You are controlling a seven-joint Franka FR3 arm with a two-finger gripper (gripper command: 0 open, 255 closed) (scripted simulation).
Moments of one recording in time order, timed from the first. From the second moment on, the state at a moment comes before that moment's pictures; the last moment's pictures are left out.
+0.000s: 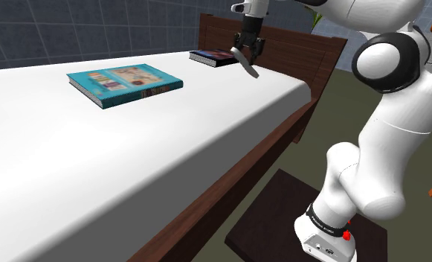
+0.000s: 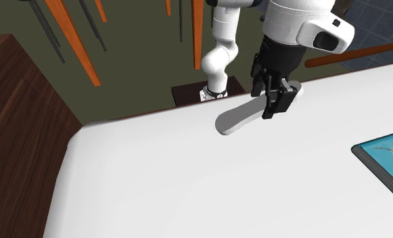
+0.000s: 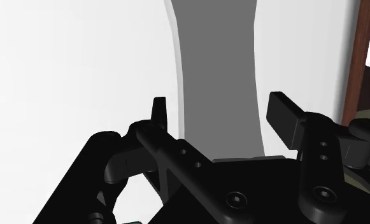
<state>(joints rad) 0.62 0.04 -0.87 -1.39 0.03 1.43 -1.67</state>
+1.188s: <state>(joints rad) 0.74 0.22 -0.75 -1.23 0.15 1.41 -1.39</state>
